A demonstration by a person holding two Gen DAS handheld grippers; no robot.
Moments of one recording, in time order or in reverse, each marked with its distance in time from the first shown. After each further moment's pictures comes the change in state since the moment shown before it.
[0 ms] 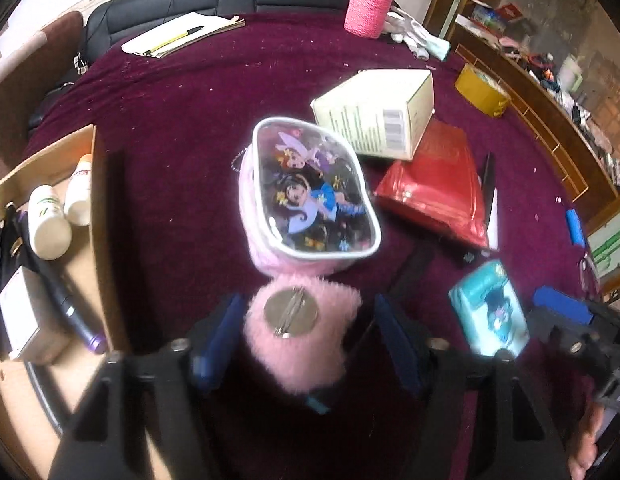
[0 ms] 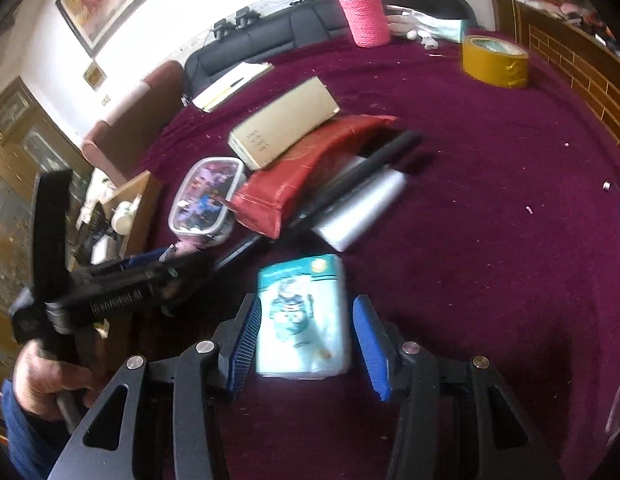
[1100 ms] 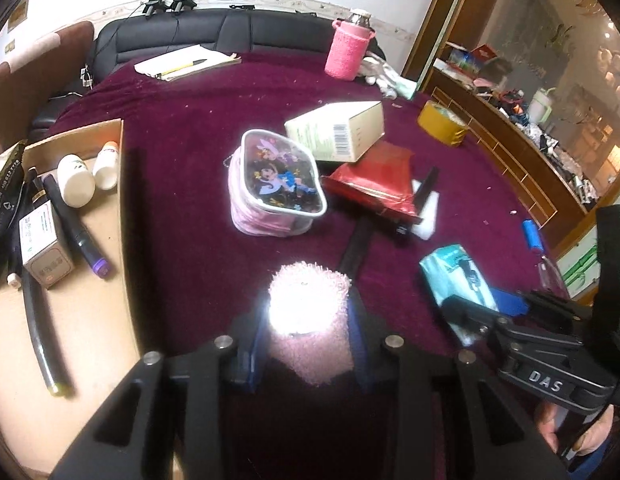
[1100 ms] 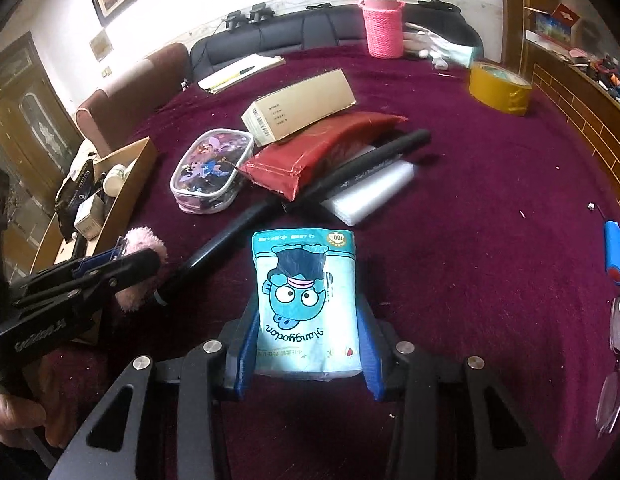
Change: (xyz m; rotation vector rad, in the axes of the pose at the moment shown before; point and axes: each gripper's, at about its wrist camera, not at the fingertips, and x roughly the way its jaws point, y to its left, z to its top) left arm -0.052 -0.010 -0.055 -0.026 -0.179 -0.086; right arm -0.004 0.024 -0.029 -0.114 -0.035 -0.091
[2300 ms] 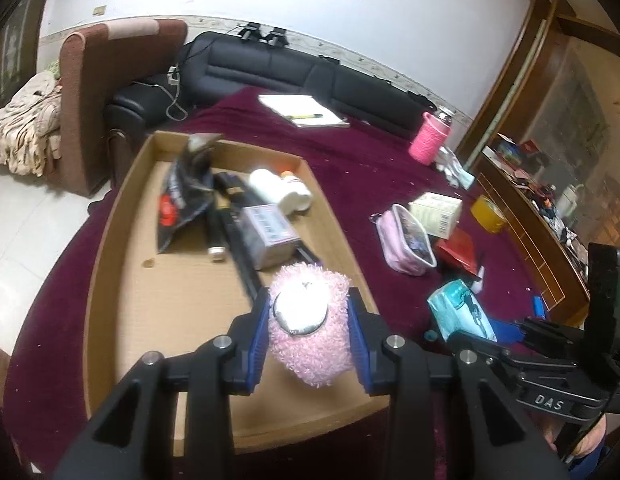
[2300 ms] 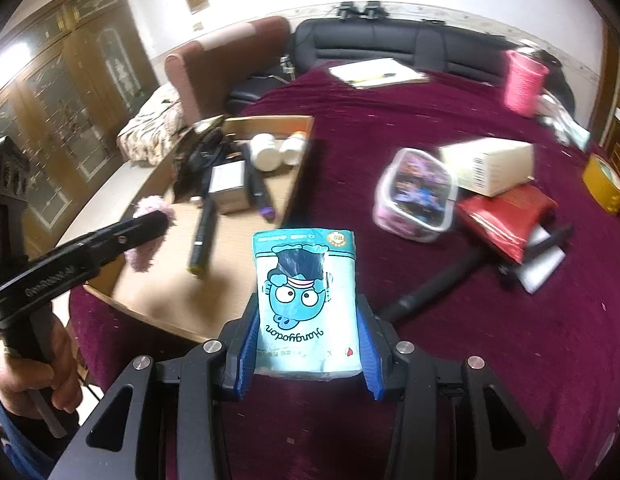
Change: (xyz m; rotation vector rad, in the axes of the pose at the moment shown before) left arm -0.119 0.135 -0.037 -0.247 -0.201 0.092; right arm -0.007 0.161 0.009 -0.284 0.033 0.173
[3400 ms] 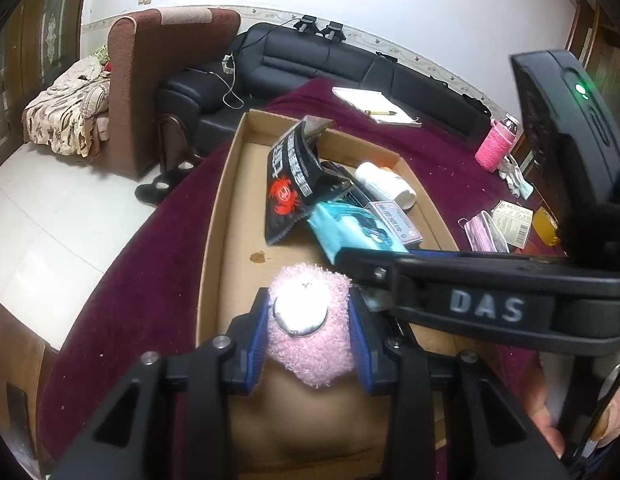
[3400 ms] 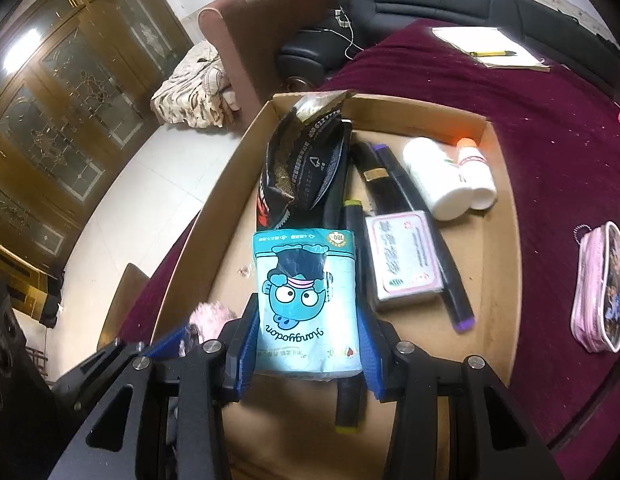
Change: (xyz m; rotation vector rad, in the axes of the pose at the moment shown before) left arm 0.010 0.067 -0.002 -0.066 0.020 0.165; right arm 0.131 0.106 0.092 -0.021 0.183 0.159
